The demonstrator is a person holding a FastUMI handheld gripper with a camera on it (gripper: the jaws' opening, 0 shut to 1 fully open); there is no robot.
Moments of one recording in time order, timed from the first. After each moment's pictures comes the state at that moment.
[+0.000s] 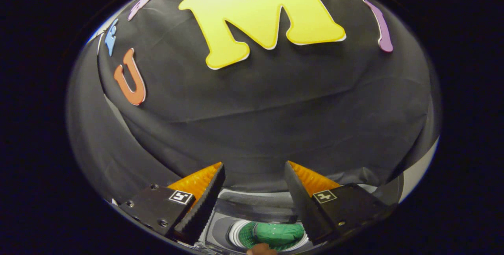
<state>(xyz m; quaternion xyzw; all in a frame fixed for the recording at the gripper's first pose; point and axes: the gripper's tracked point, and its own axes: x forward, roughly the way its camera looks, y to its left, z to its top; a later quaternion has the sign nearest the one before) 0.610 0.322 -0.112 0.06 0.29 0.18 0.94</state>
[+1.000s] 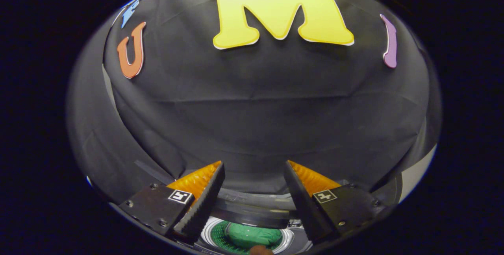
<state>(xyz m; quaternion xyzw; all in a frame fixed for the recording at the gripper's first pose) 0.610 0.316 -0.153 -0.03 0.26 0.16 0.95</state>
